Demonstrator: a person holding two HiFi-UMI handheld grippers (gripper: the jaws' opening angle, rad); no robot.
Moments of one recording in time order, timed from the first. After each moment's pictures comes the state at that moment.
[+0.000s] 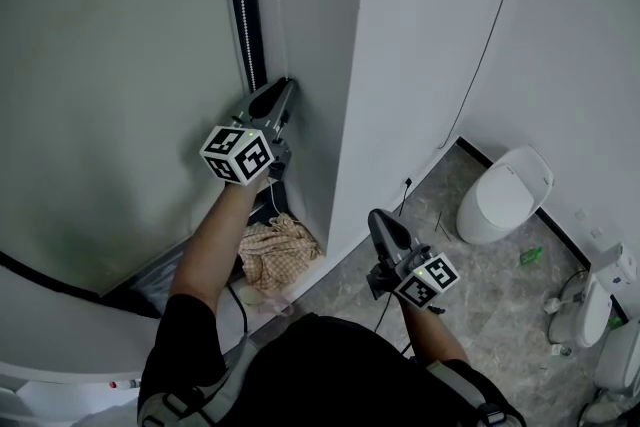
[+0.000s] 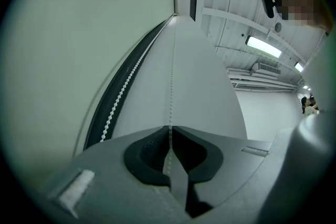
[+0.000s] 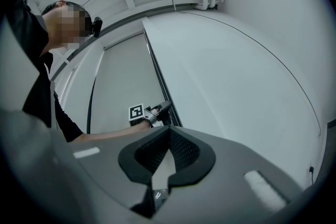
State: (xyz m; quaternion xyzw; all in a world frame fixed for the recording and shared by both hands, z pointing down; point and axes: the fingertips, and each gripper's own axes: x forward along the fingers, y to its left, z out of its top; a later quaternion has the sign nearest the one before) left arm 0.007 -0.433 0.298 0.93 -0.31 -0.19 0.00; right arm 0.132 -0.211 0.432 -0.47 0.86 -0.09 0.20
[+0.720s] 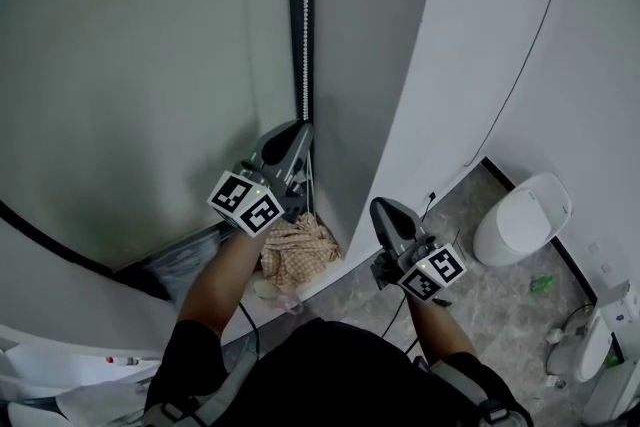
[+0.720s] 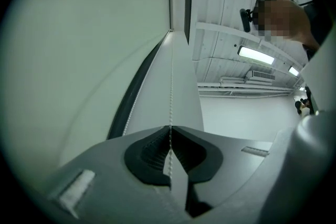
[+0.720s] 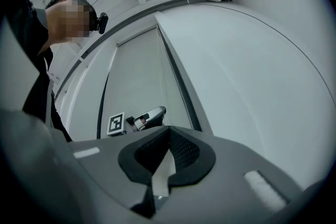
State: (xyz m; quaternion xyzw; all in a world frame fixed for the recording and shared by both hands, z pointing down) left arm -0.052 -0.340 0.306 0.92 -0.30 -0.24 -0.02; right arm 0.071 -0.236 0.397 -0.40 0.90 -0.05 0.18
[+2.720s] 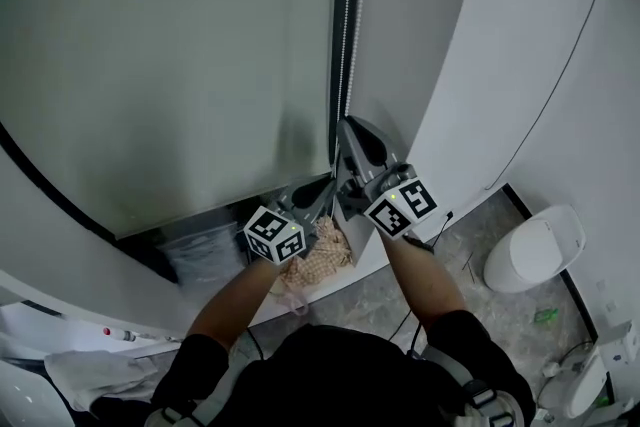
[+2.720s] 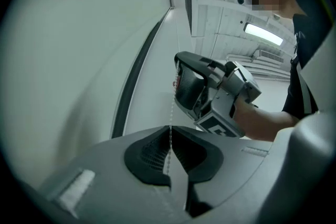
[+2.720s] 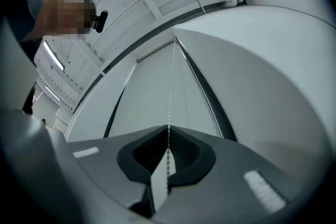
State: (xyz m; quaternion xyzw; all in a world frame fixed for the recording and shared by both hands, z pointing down) left arm -0.046 -0.309 0.433 0.93 -0.35 -0.12 0.03; right arm -0.032 -0.312 0.277 -0.29 0.92 0.04 0.27
